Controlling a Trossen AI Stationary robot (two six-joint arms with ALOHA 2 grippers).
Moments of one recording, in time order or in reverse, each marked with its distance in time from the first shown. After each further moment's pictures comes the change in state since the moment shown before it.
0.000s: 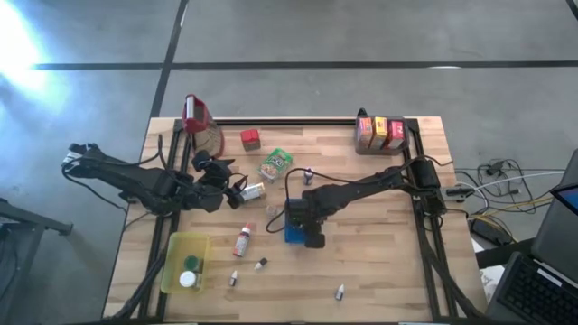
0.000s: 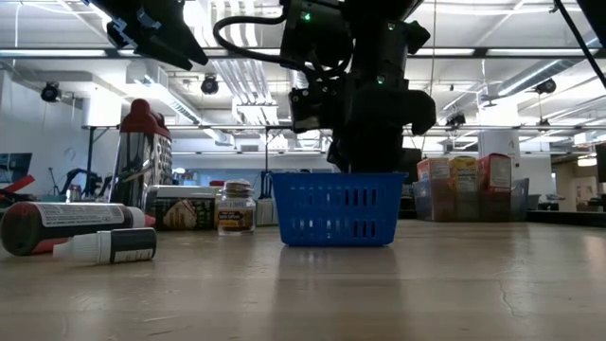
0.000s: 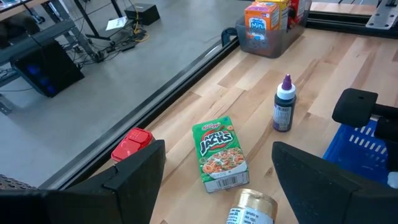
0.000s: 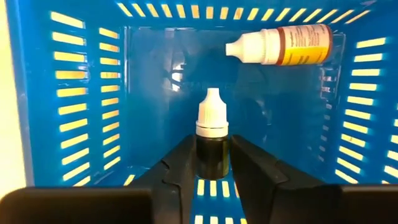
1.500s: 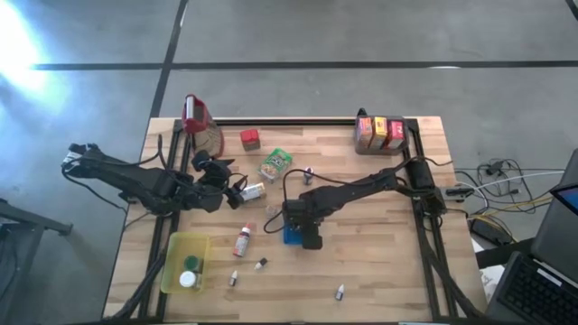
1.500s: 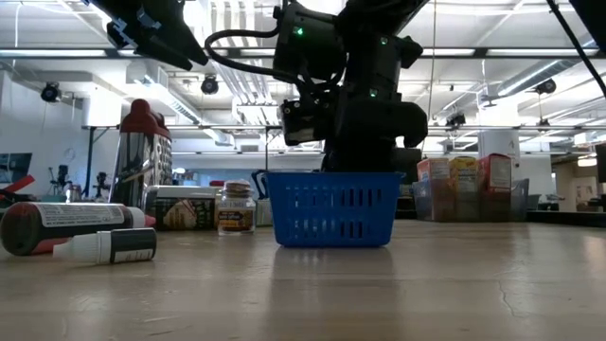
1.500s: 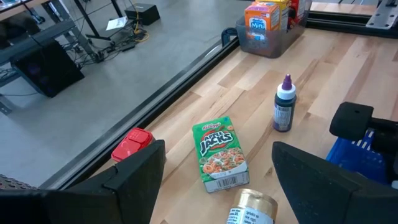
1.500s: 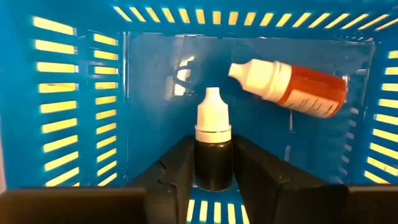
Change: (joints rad) left arm 0.000 0.000 0.000 0.000 0.000 0.000; right arm -0.001 0.059 0.002 0.053 -0.053 -0.004
